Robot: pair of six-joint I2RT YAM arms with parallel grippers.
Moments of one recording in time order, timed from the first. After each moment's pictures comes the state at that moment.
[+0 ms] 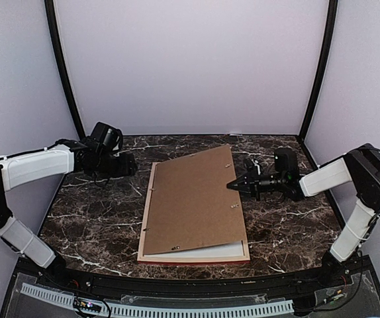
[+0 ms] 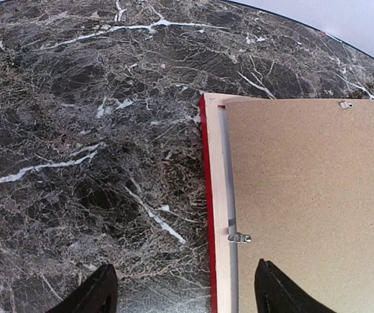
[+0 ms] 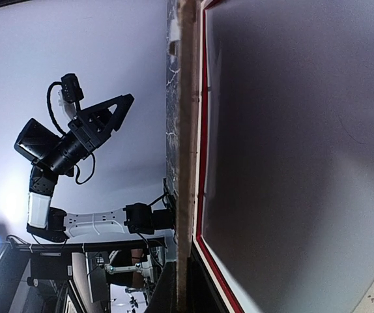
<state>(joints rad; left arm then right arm) -0.49 1.47 1.06 -0.45 -0.14 -0.50 0.42 1.69 0.69 0.56 -0.99 1.12</state>
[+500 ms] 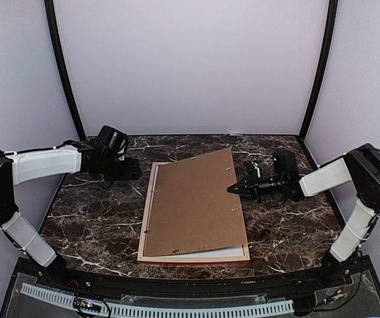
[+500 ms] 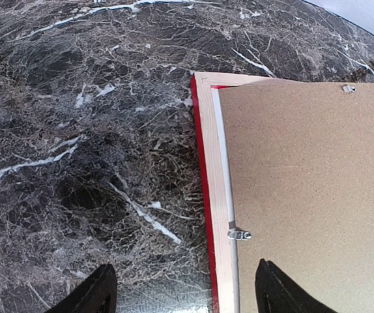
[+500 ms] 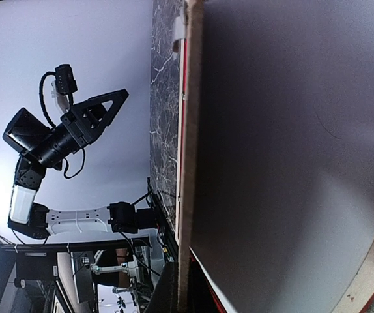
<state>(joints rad) -0.49 1.55 1.07 -0.42 -0.09 -0.46 0.43 1.69 0.69 0.47 -0.96 1.03</state>
